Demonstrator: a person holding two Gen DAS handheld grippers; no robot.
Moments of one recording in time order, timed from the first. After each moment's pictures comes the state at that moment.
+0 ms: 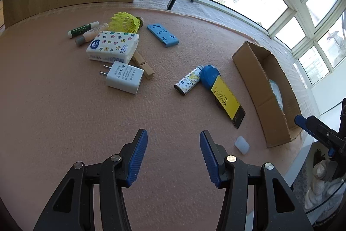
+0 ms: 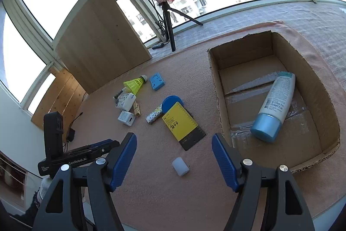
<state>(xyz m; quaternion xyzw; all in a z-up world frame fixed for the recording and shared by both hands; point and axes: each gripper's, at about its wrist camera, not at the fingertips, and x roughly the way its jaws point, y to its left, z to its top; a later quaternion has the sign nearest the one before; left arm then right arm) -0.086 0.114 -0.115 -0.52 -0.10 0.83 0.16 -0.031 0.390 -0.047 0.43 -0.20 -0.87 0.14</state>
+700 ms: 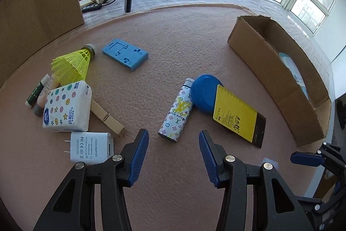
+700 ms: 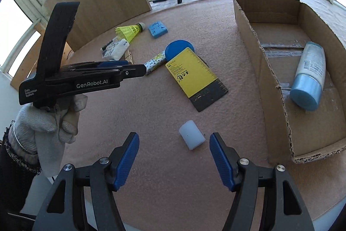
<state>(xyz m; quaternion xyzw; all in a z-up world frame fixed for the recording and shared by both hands) -0.174 0.196 -0.139 -0.53 0.08 0.82 0.22 -0.036 0.328 -0.108 0.52 -0.13 -0.84 0.13</state>
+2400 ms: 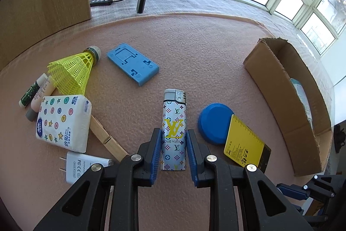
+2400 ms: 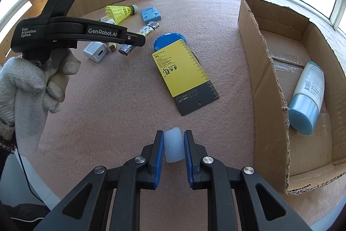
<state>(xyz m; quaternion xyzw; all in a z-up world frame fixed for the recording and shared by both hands) -0.203 0.185 -0.137 -0.53 0.02 0.83 0.20 -0.050 0.318 -0.124 0.54 -0.02 -0.84 0.10</state>
